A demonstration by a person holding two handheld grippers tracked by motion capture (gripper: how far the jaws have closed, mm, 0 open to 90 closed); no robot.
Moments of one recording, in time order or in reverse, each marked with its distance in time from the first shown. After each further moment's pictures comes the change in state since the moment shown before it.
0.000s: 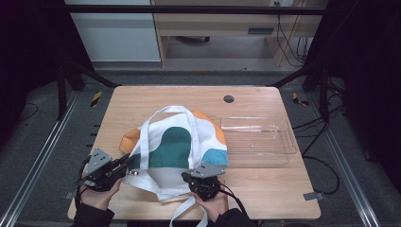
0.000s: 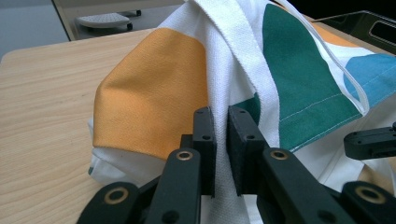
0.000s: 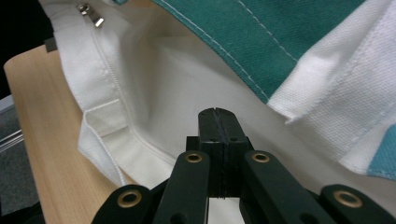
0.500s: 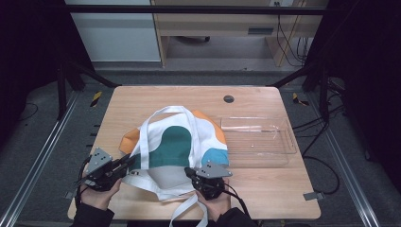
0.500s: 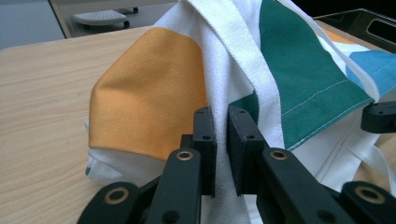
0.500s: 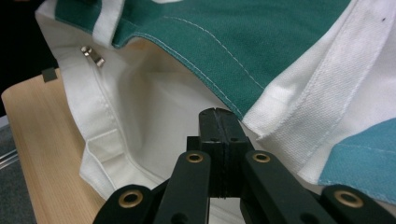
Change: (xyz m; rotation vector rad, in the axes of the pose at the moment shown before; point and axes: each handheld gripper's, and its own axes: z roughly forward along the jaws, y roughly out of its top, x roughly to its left) left arm 0.001 0.000 0.001 0.009 -0.011 -0.003; right arm 0.000 0.009 -0.018 -0.107 -0.051 -0.006
